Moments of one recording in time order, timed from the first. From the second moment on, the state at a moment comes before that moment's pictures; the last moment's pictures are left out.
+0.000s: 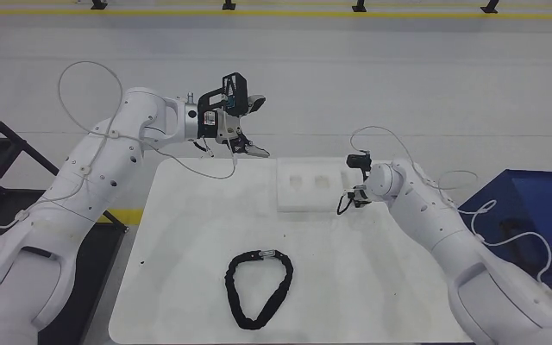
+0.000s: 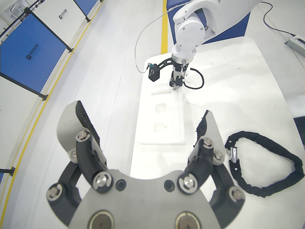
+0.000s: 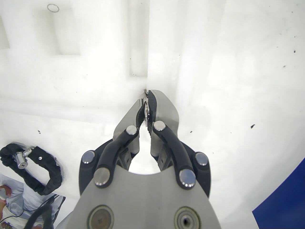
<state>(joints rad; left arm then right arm) 0.25 -0.97 -0.58 -1.14 0.94 -1.01 0.02 -0.43 -1.28 0.55 -0.64 -0.43 0.15 0.96</state>
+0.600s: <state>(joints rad) 0.25 -0.97 -0.58 -1.14 0.94 -1.01 0.02 -0.41 -1.22 0.66 -0.88 -0.47 0.07 1.15</state>
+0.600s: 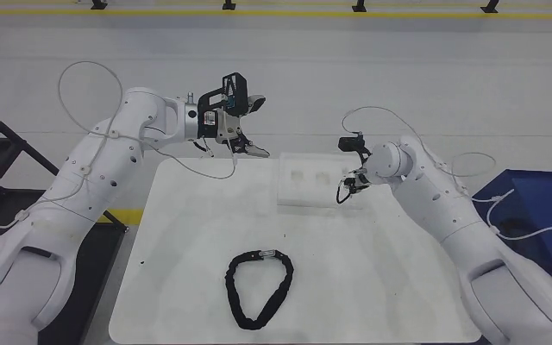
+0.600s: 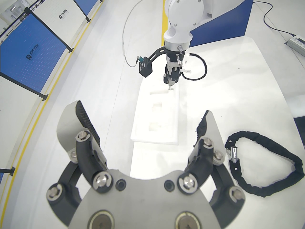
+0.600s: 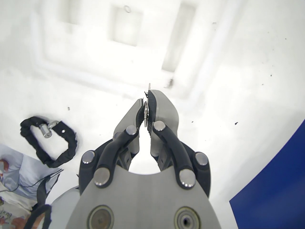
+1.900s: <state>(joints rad) 0.25 -0.97 -0.58 -1.14 0.94 -1.01 0.02 -0.92 -1.01 1.31 -1.57 0.17 -0.40 1.15</state>
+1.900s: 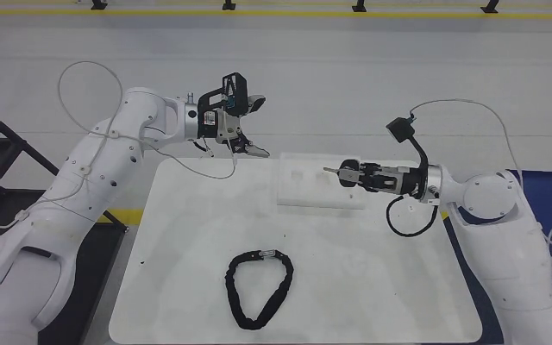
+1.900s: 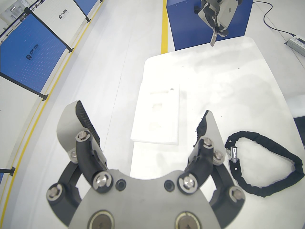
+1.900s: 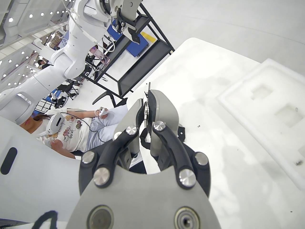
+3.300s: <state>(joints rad) 0.55 -0.88 -0.50 -1.21 1.33 -1.01 0.27 -0.92 -1.01 1.30 -1.57 0.17 -0.40 1.15</state>
